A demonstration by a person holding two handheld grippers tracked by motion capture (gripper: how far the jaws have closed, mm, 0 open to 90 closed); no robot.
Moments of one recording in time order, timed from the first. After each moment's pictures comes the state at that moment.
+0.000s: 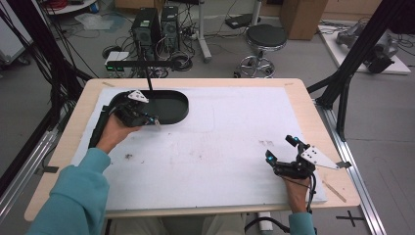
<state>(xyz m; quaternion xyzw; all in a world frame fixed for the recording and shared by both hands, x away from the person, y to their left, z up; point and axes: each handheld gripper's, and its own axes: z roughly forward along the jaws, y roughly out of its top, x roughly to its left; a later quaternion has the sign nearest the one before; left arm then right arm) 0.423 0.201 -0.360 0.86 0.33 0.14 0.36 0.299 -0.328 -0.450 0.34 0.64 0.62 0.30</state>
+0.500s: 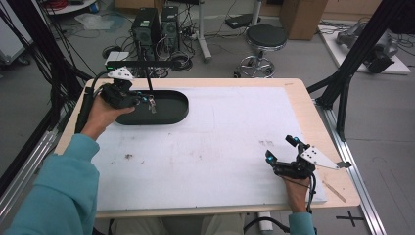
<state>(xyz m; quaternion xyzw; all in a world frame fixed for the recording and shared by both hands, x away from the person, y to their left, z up) 0.431 0.218 -0.294 0.84 0.30 0.17 0.42 0.299 -0.328 -0.450 0.34 0.64 0.62 0.30</state>
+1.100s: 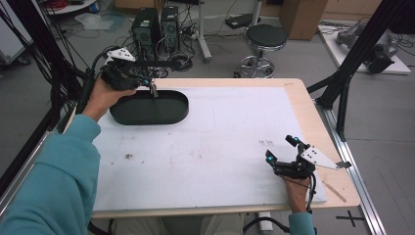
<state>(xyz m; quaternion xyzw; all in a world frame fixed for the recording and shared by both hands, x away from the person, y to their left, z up) 0.461 0.213 -0.262 0.83 0.30 0.18 0.43 0.298 -0.328 -0.450 0.34 0.64 0.62 0.30</state>
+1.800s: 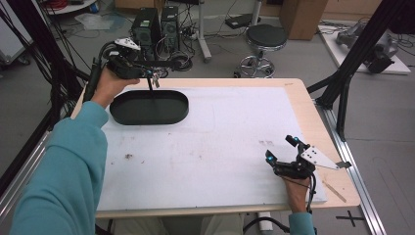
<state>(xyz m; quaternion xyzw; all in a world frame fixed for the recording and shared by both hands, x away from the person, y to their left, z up) 0.494 0.206 -0.259 0.82 0.34 0.19 0.41 0.299 -0.328 -0.450 0.34 0.64 0.62 0.30</state>
